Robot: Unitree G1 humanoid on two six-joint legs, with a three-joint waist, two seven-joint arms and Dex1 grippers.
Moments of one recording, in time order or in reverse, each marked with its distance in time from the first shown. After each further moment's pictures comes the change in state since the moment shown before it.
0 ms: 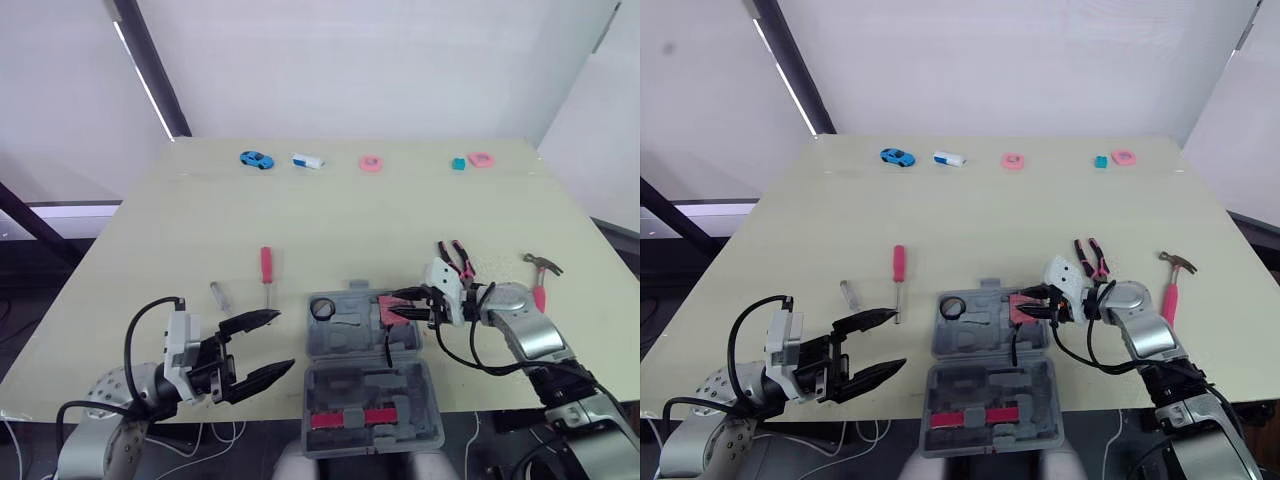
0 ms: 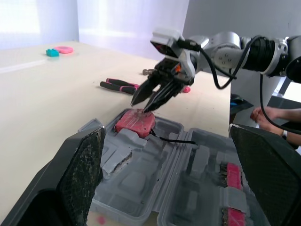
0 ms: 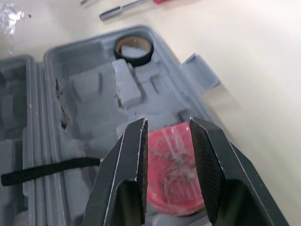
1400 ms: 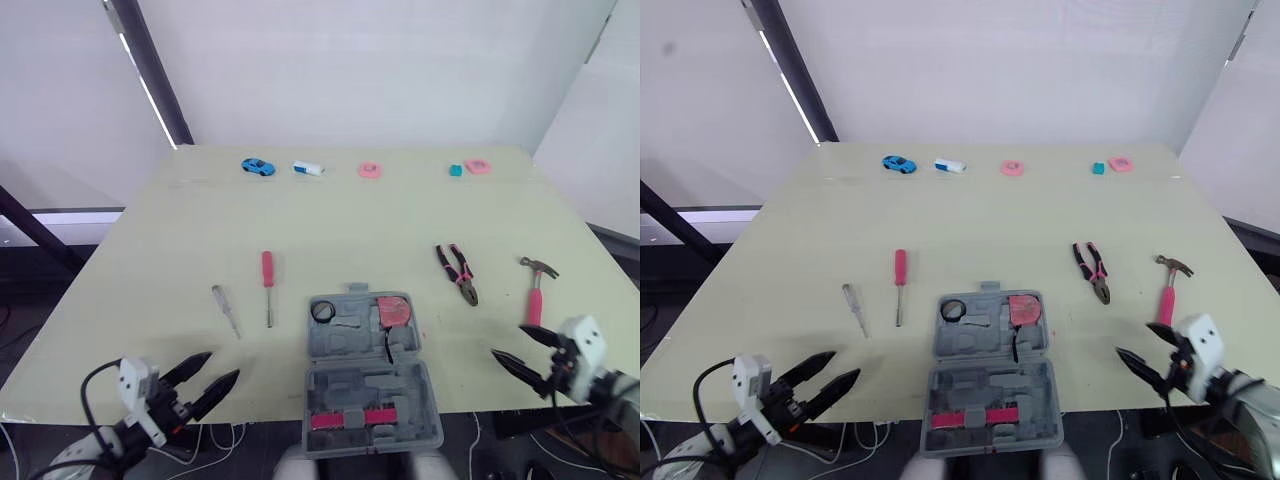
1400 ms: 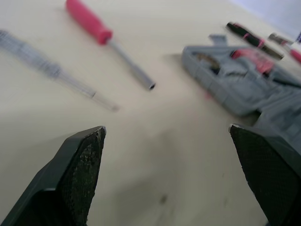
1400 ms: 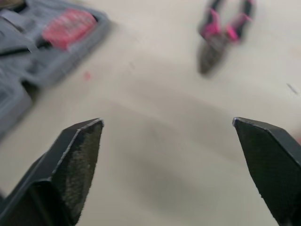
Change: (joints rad) left arm 0.166 -0.076 0.166 0.363 0.078 -0.042 0.193; right arm 0.719 -0.182 -0.564 -0.283 0.285 0.033 -0.179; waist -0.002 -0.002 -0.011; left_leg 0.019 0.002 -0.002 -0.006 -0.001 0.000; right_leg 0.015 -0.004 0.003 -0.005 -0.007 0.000
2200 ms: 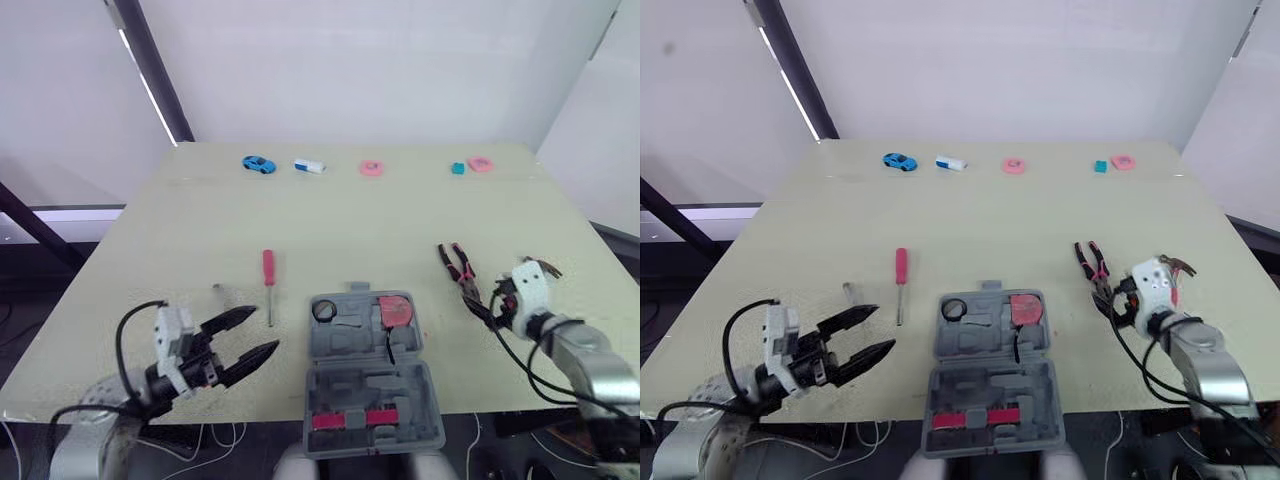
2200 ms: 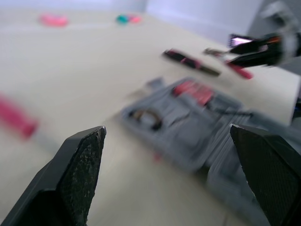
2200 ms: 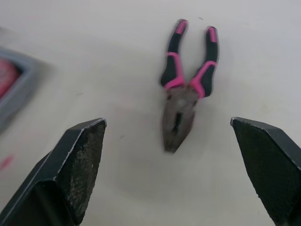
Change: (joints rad) left arm -0.182 0.056 -0.119 -0.310 -0.030 0.103 -0.060; right arm -0.458 0.135 0.239 0.033 -0.168 0.326 -0.446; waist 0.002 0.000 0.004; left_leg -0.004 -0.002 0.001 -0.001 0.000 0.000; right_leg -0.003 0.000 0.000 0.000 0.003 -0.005
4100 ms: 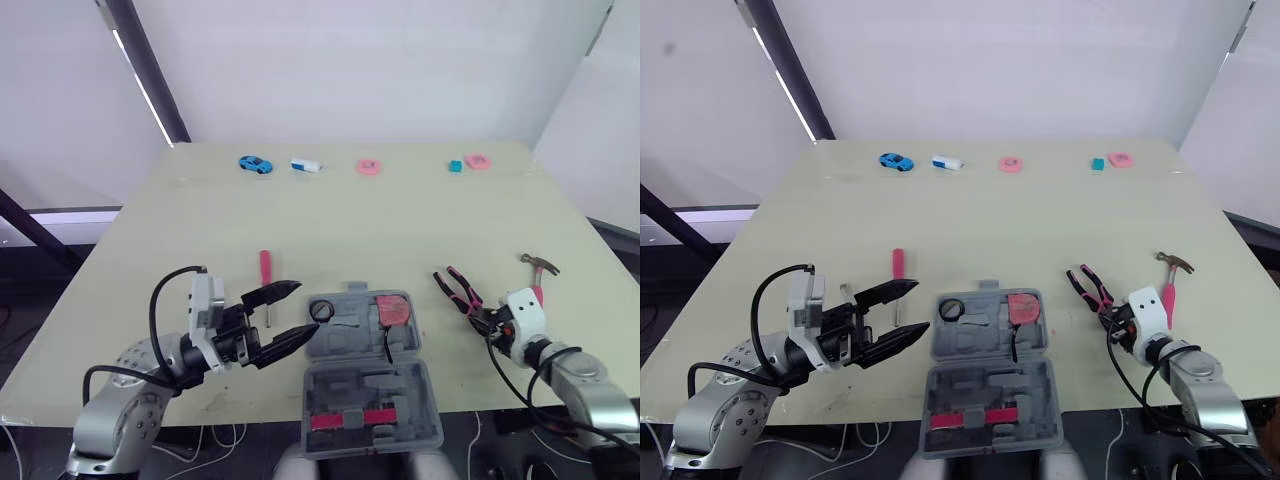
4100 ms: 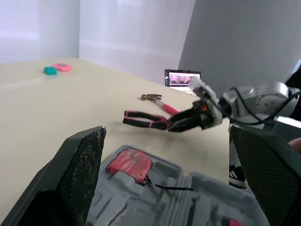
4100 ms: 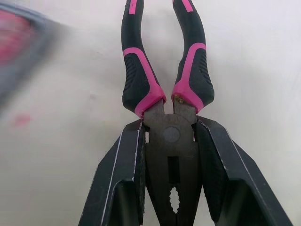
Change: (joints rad) left arm -0.099 0.008 -0.075 -0.216 -0.133 0.182 0.060; right arm 0.167 -0.102 0.015 -0.146 0.032 -0.095 0.171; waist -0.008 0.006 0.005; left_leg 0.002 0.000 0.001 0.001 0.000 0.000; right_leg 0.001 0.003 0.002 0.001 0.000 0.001
